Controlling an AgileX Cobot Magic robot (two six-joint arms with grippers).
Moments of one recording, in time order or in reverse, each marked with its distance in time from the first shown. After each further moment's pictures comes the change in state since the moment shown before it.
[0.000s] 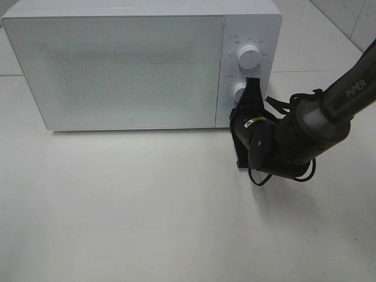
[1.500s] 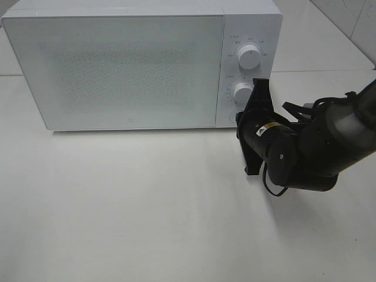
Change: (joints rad) left arm 0.000 0.000 0.000 0.000 0.000 0.000; right arm 0.025 -0.102 0.156 -0.097 -0.027 0.063
